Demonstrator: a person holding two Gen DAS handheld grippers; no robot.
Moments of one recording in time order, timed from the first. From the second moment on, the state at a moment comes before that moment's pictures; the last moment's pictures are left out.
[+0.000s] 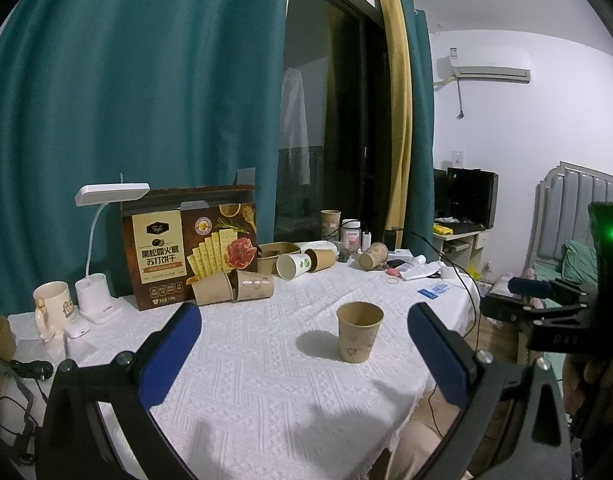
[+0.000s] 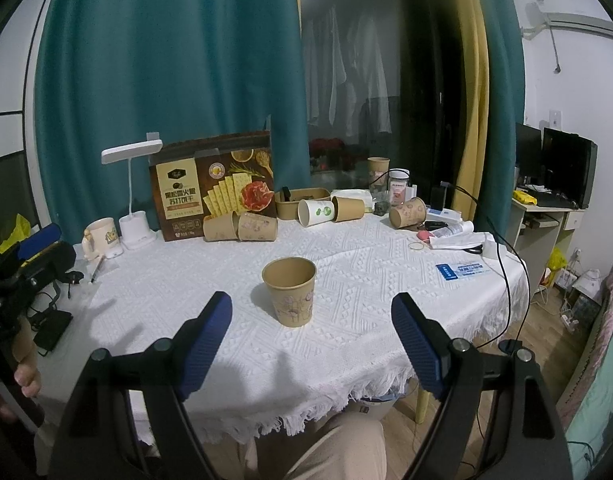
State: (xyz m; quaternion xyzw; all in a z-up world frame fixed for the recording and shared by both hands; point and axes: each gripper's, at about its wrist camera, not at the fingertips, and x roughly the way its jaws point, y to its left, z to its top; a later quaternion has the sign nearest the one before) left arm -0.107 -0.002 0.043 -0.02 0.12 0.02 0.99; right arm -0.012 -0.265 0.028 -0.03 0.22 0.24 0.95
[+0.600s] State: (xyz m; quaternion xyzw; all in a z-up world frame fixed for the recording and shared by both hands) left arm -0.107 0.000 0.042 -0.02 0.12 0.02 0.99; right arm -0.007 -0.263 0.021 -0.03 0.22 0.24 0.94
